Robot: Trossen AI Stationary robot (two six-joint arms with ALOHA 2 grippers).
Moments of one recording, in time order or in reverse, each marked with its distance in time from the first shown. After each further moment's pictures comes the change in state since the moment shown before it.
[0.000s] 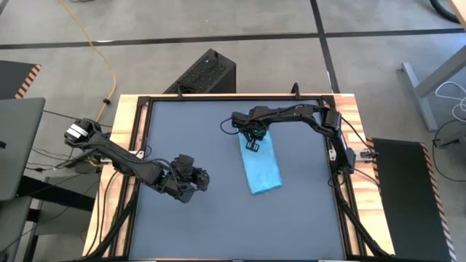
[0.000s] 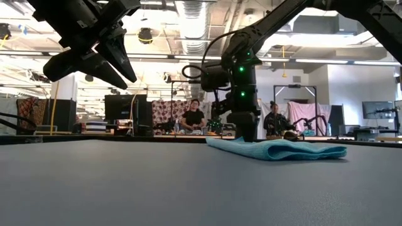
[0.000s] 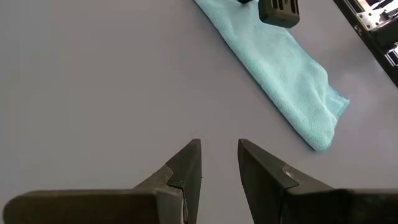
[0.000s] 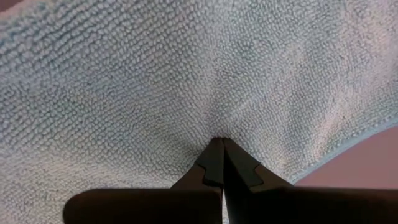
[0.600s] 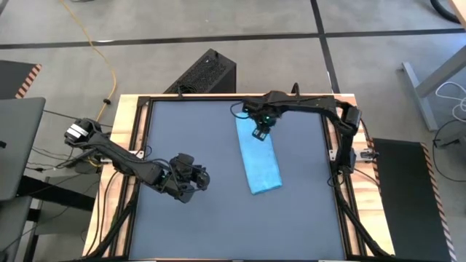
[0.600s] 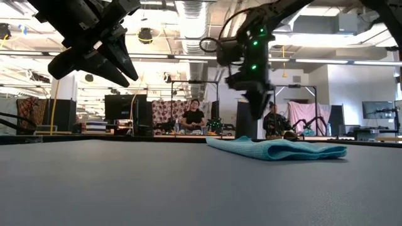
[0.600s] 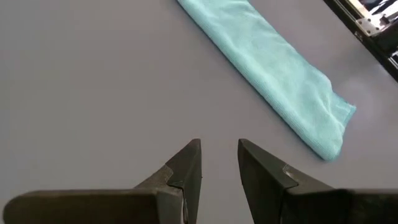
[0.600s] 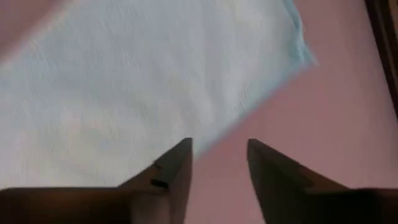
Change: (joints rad) left arm 0.000 0.000 0.000 -0.007 -0.060 0.068; right arm -0.055 -0.233 -0.001 -0.150 -0.027 0.097
